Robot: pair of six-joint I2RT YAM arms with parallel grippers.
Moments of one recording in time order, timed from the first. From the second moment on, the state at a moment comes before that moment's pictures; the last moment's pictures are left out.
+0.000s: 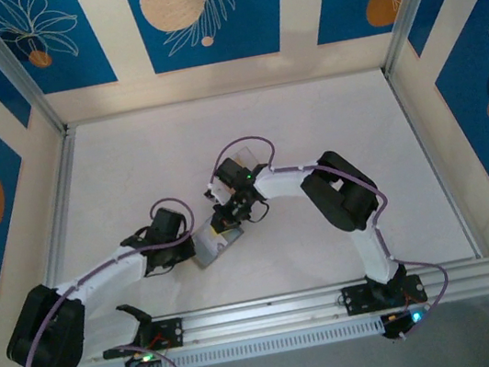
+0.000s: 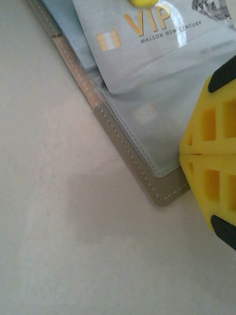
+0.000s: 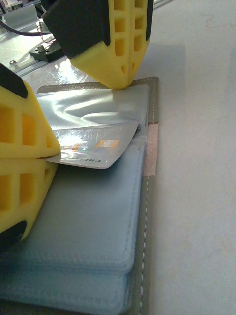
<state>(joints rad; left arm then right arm) -0.54 1.21 0.48 -0.41 0.00 -0.70 0.79 2.09 1.33 -0.42 -0.67 0.42</state>
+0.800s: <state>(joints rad) -0.55 1.25 0.50 -0.43 -0.01 -0.70 0.77 2.15 1.41 -0.51 -0.77 0.31</state>
